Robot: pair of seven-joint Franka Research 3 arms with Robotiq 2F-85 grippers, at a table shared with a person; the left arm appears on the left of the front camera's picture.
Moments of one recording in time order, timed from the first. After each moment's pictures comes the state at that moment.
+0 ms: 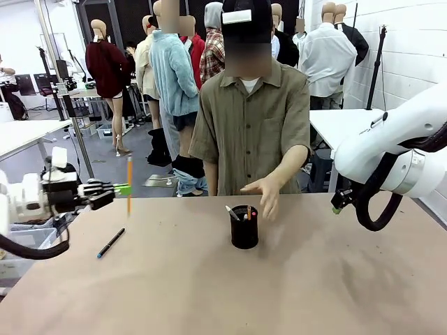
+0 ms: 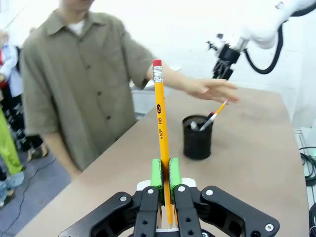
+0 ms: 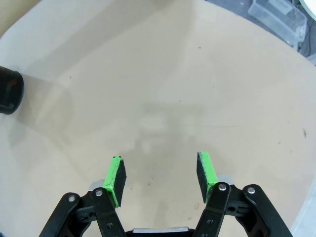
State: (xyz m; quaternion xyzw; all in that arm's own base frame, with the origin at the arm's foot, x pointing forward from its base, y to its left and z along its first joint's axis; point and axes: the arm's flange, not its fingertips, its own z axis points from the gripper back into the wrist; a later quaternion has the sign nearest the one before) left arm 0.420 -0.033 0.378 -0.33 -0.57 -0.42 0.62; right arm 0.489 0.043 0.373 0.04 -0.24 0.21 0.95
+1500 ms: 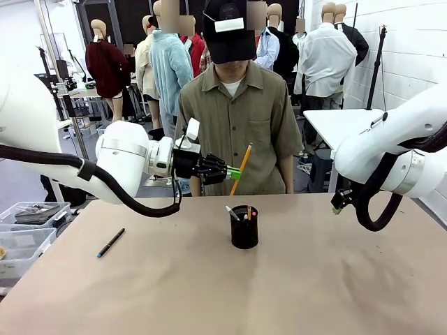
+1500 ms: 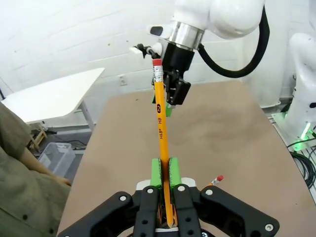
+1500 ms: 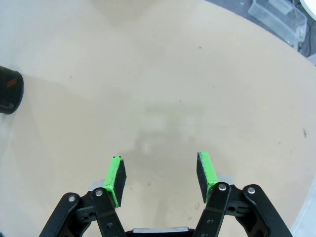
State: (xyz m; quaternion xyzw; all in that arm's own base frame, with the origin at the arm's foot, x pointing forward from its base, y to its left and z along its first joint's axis) left arm 0.528 -0.294 0.405 -0.39 -0.46 -0.58 0.54; right arm 0.489 0.044 0.373 0.04 -0.24 0.21 0.95
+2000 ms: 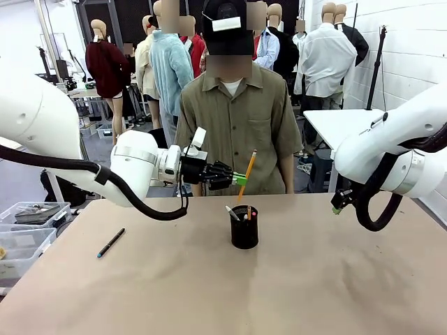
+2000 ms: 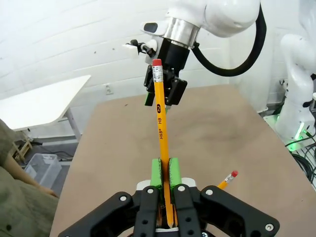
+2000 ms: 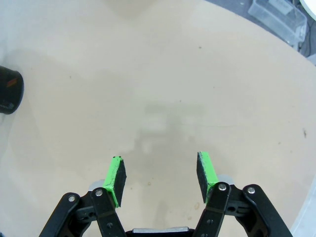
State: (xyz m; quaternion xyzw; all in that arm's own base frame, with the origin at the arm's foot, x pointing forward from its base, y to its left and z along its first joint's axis) left arm 0.560 -0.307 0.373 -0.44 -0.45 -0.59 0.51; right arm 0.489 0.044 0.373 0.04 -0.24 0.21 0.95
